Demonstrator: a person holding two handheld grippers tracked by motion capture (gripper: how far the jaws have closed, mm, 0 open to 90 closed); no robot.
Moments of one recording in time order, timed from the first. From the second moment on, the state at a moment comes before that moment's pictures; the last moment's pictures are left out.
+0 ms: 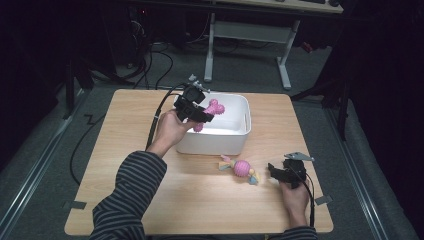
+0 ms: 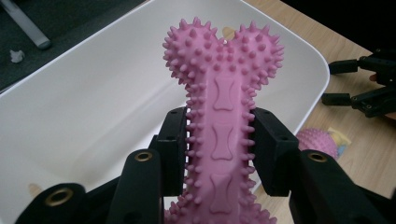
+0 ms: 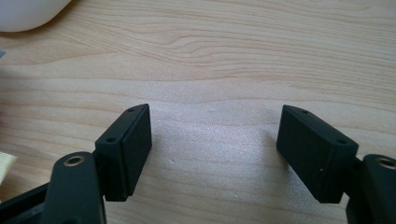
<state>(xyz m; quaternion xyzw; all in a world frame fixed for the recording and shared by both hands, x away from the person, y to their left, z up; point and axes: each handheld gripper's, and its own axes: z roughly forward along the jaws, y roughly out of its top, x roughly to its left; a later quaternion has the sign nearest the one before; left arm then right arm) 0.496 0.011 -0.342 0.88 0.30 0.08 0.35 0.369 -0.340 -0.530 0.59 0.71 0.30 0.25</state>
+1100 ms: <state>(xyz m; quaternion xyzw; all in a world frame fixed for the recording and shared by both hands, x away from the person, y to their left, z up) 0.513 -0.017 -0.378 0.89 0.30 0.10 0.32 0.370 -0.339 -0.531 0.59 0.71 0.29 0.26</state>
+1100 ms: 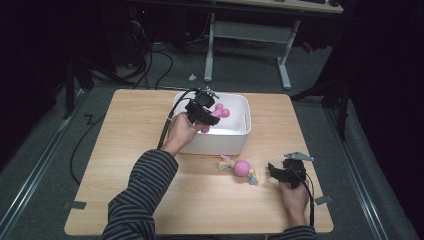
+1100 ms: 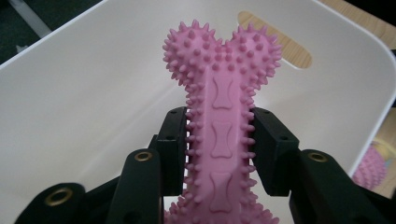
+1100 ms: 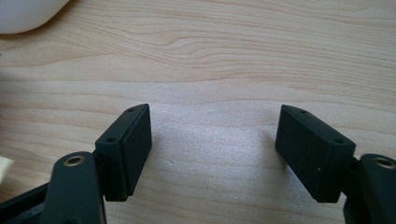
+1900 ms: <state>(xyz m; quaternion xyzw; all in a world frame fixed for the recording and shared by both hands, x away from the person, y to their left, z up) 0.518 -0.024 -0.396 0.90 0.31 0.08 0.30 0.370 -0.339 -0.531 0.59 0.71 0.29 0.26</state>
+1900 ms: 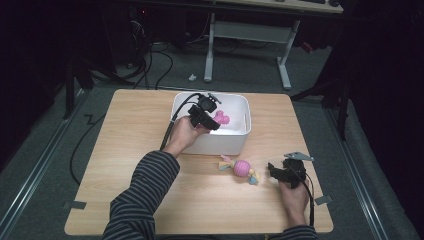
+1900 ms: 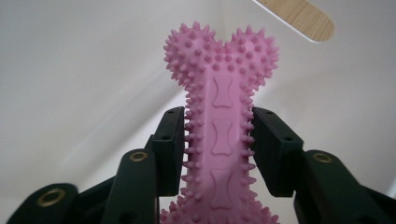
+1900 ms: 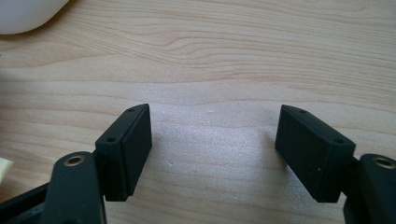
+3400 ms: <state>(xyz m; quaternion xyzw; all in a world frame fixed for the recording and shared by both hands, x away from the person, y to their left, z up) 0.421 0.105 -0.360 0.84 0.34 0.14 0.40 0.369 -0.339 -0.530 0.59 0.71 0.29 0.26</state>
